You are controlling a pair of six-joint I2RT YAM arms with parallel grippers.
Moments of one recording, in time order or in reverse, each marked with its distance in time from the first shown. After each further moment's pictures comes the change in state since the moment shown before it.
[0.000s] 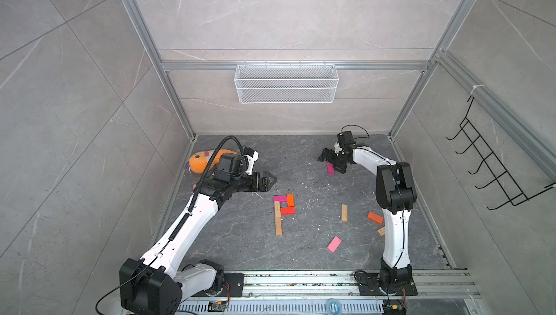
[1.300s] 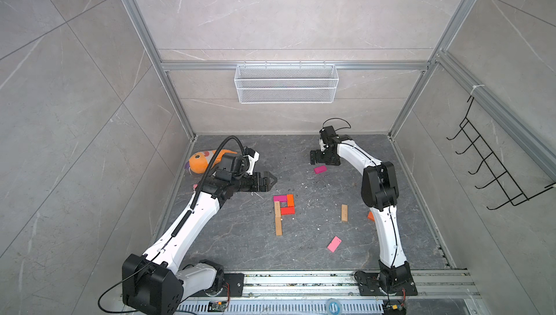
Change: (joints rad) left arm 0.000 0.024 0.000 0.000 0.000 0.000; right arm 0.113 0.181 0.397 -0.331 0.252 -0.338
